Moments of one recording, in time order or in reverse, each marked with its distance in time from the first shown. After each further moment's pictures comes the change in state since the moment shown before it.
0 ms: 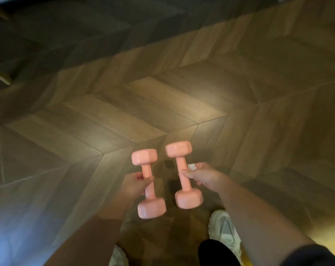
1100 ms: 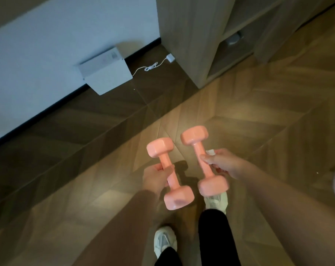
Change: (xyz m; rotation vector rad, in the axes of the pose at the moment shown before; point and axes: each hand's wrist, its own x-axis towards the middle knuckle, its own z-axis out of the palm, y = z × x) left_hand -0.034 0.596 0.144 -0.127 -0.121 0.050; right_hand -0.112 -0.296 -0.478 0.267 0.205 -0.073
